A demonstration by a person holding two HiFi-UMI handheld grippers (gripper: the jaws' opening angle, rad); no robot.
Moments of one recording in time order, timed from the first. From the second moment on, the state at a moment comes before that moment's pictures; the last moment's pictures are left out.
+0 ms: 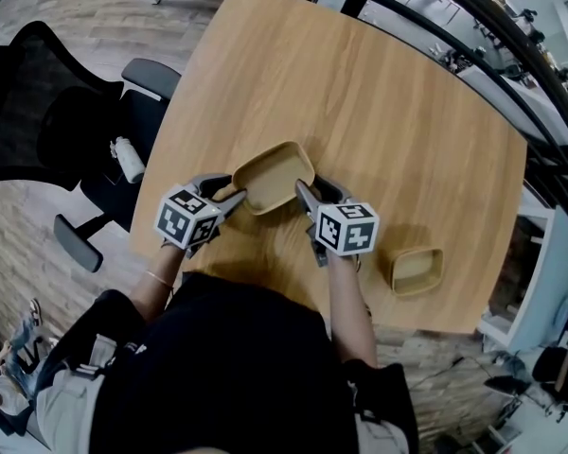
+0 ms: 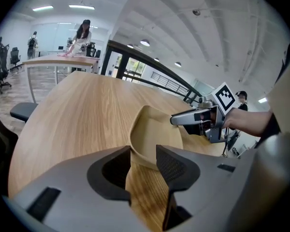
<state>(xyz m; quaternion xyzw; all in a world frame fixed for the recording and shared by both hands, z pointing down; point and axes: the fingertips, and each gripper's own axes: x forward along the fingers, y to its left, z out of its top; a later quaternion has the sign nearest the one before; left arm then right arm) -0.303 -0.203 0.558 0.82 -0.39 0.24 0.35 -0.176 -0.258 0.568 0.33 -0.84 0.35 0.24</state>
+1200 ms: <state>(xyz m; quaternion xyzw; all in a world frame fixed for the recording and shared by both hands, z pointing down) -0.254 -0.178 0.516 0.88 -0.28 0.23 0.30 -0.115 -0.191 0.524 0.46 -0.80 0.34 0.19</state>
